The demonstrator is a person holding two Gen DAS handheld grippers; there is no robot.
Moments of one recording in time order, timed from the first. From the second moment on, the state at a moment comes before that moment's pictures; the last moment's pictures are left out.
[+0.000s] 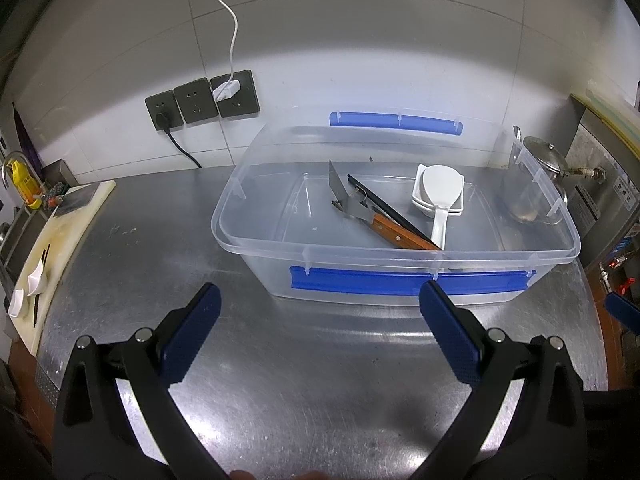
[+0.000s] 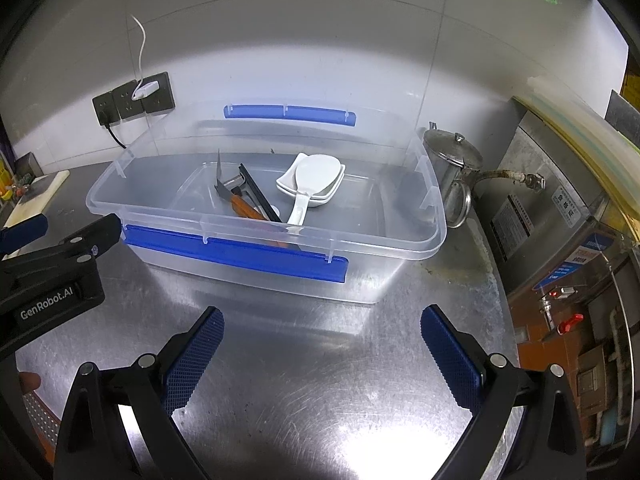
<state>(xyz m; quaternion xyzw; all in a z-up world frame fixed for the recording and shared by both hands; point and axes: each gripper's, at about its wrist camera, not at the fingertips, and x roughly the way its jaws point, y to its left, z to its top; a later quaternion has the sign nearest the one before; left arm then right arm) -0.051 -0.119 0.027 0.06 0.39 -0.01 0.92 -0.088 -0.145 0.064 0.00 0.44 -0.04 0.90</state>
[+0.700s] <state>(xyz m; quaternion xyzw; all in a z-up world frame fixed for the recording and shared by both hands) -0.052 -0.117 0.025 0.06 0.39 0.00 0.92 -0.090 -0.144 0.063 0.00 0.44 -0.04 0.90</state>
